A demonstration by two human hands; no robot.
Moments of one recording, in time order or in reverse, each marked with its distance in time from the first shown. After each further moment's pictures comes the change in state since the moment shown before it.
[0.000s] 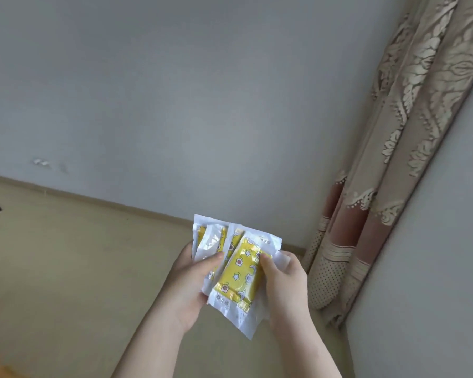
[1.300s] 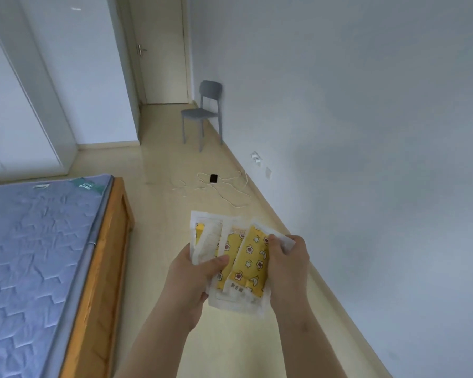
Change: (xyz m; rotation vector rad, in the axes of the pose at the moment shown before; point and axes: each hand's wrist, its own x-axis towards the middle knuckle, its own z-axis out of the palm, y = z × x) left_hand 0.420 0.258 -0.396 -0.230 0.936 0.311; right_hand 0.326 -0.005 0.699 -0.262 -0.859 -0.063
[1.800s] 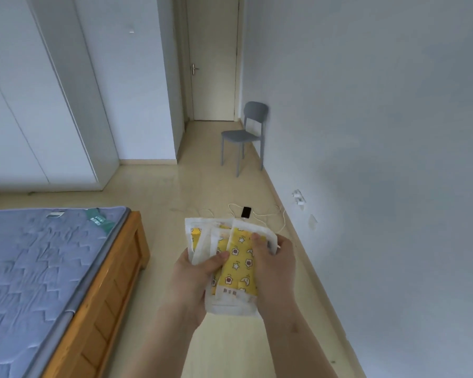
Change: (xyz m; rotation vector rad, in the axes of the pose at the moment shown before) left_hand 0.340 0.108 0.052 -0.157 0.248 0.066; right_hand 0.323 -0.064 0.194 0.092 -0.331 0.042
